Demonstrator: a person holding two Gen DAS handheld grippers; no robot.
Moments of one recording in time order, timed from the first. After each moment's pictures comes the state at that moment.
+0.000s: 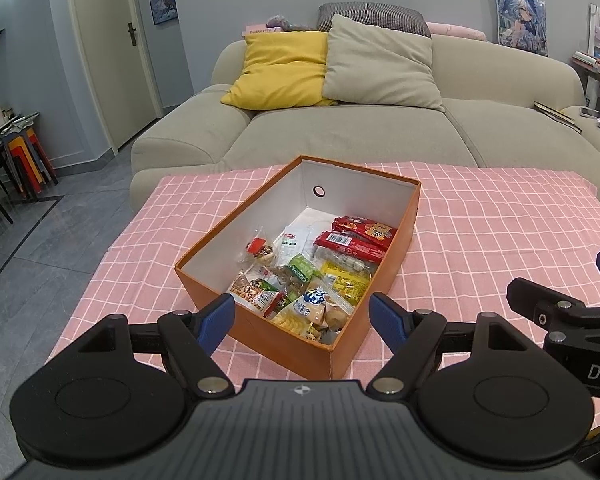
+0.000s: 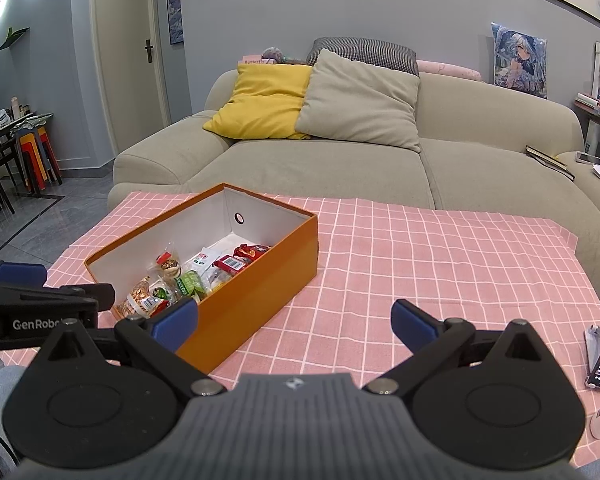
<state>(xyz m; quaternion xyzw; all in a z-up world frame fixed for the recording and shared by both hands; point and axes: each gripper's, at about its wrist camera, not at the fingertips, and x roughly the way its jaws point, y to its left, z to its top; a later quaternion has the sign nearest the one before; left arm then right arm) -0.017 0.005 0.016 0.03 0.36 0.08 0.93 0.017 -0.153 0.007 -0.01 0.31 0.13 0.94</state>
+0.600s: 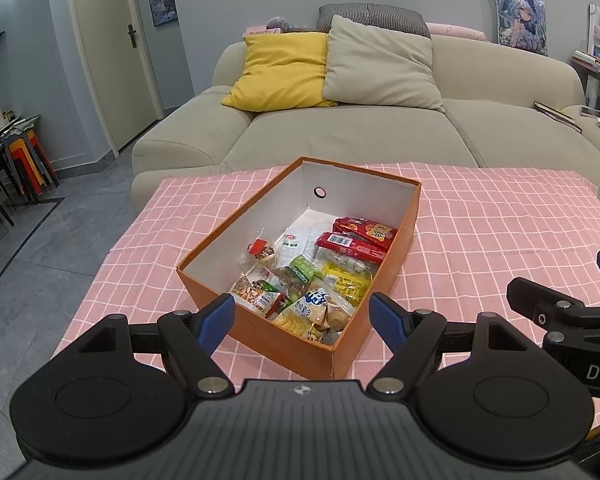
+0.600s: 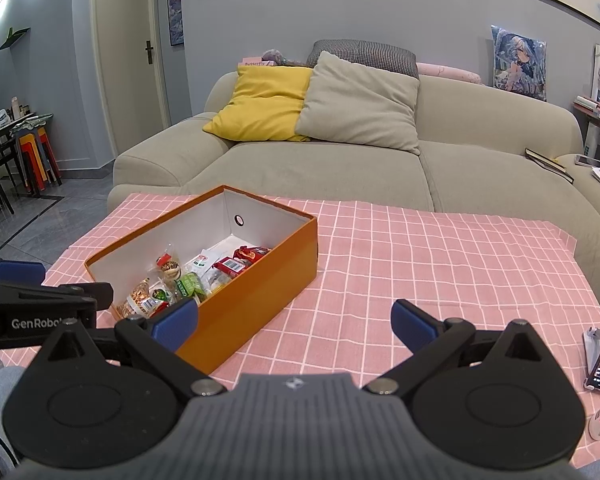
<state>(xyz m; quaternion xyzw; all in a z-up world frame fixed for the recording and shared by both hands) -0.019 0.007 0.018 0.03 0.36 0.08 0.93 0.017 -0.155 0.010 -0.01 0.31 0.13 0.94</state>
